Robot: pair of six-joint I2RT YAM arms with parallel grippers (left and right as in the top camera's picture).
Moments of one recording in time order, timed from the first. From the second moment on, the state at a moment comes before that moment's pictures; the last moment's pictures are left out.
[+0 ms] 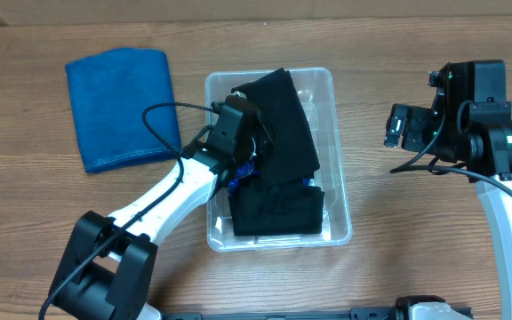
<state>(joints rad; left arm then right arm) -0.51 1.71 1.04 -0.11 0.13 -0.98 0.04 1.34 1.48 -1.20 0.01 0.22</state>
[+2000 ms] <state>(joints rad) 0.41 1.64 1.56 -0.95 0.10 -0.23 0.04 1.34 1.45 -1.18 0.00 0.22</state>
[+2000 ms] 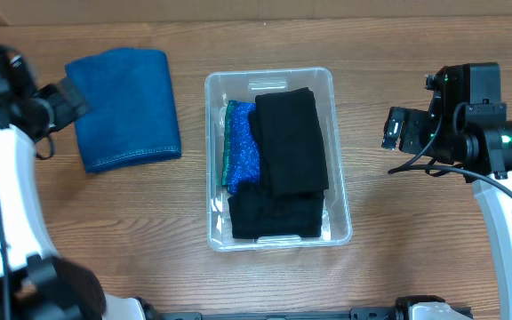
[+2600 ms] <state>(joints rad) 0.58 2.27 1.58 -0.44 0.75 0.04 0.04 1.34 1.43 -1.20 0.00 0.22</state>
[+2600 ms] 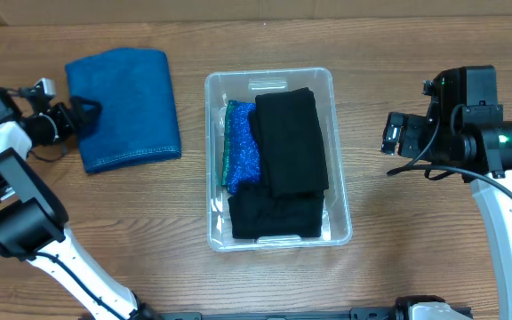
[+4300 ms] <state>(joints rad) -0.59 1.51 1.40 -0.70 0.09 -0.77 -0.08 1.34 1.43 -1.29 0.18 0.35</state>
